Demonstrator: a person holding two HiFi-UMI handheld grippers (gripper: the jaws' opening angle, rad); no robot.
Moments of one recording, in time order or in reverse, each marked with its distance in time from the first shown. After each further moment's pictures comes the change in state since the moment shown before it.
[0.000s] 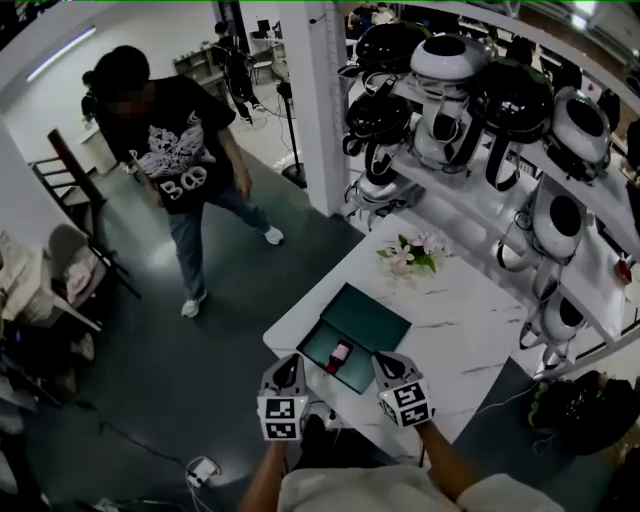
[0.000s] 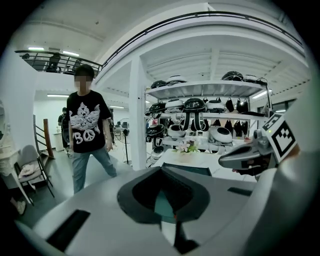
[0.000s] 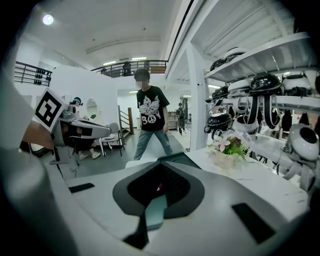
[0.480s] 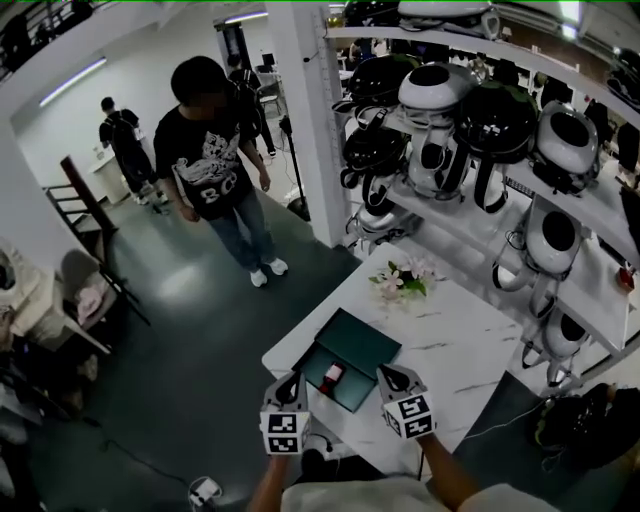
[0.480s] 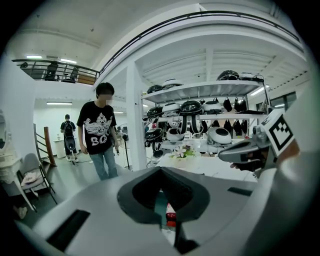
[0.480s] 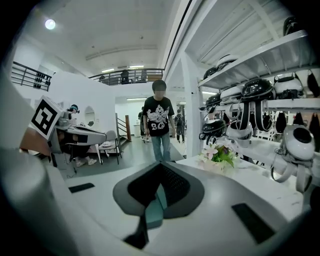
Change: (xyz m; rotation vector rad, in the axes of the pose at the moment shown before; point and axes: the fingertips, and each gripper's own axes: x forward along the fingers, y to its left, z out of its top) left arm -0.016 -0.047 0.033 0.045 -0.034 0.025; right arm -0.052 -0.038 0.024 0.026 -0.092 -0.021
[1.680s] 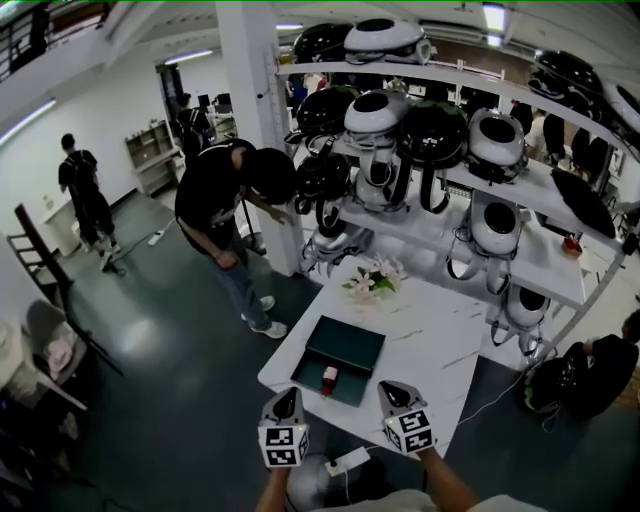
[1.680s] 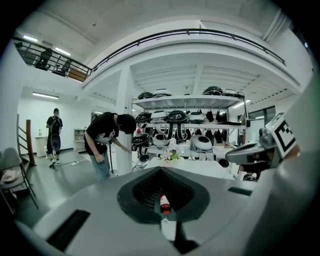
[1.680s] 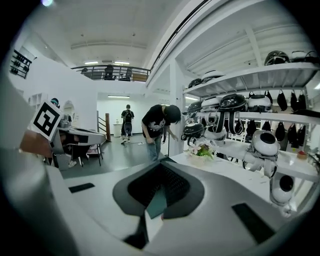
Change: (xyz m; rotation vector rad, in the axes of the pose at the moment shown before) left arm -0.074 0.031 -0.021 -0.010 -0.066 -0.210; right arm -0.079 0.096 -0.008 0.031 0.003 -0.273
